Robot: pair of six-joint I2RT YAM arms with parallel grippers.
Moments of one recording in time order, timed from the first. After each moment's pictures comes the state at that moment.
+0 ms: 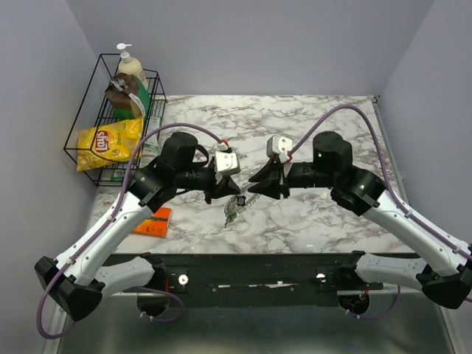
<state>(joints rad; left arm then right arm) -0.65 1.08 1.17 -0.65 0.74 0.36 0.83 1.11 1.20 -0.36 -0.63 -0.24</state>
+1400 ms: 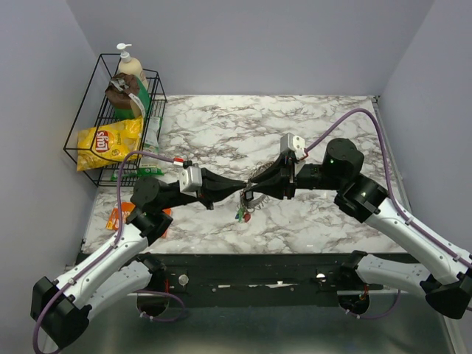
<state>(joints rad) -0.65 0.81 0.61 0.59 0.76 -0.16 0.77 1.02 1.04 -0.11 -0.71 -0.06</state>
